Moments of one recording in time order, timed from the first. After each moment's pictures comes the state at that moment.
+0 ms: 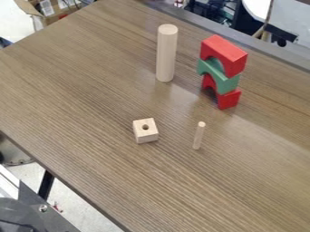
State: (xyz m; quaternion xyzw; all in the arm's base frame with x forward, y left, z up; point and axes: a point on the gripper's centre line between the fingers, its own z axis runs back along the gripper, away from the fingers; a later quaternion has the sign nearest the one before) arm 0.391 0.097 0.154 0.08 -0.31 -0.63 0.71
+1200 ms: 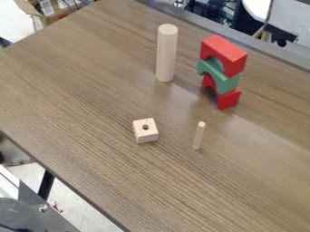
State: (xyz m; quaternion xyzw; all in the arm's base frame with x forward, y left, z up) arm 0.363 0.077 0.167 0.05 -0.14 -0.69 0.71
